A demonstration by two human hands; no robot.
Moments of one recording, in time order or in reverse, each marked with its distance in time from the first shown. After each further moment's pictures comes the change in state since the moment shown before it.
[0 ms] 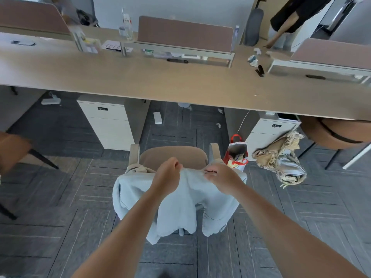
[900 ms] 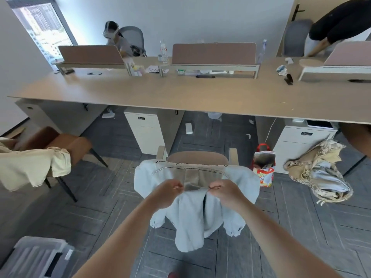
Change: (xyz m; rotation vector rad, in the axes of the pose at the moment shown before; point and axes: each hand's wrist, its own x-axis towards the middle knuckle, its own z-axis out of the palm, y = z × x) left_hand -0.146 0.023 0.016 0.160 -0.131 -0.132; right_hand -0.123 0.028 -0.005 0.271 -0.145 -0.111
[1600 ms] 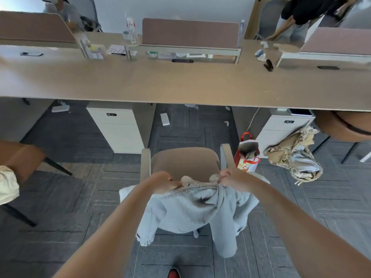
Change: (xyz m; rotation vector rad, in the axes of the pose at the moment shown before) left_hand 0.186 -0.058 -0.093 0.378 -0.367 0.012; right_hand 0.144 -0.052 -0.019 -0.301 -0.143 0.327
